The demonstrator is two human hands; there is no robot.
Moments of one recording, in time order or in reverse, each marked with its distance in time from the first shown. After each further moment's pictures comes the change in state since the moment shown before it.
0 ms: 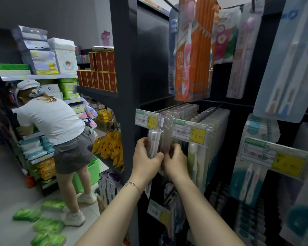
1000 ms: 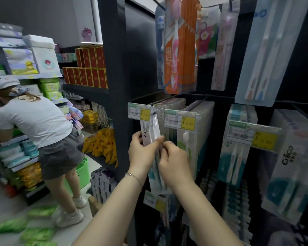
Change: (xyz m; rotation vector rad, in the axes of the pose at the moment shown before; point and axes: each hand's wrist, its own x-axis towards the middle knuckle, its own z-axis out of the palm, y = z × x) left_hand -0.012 0.020 0.003 -0.267 0.040 -0.112; right_hand -0.071 -0.027 -0.033 -0.255 0.047 -0.319
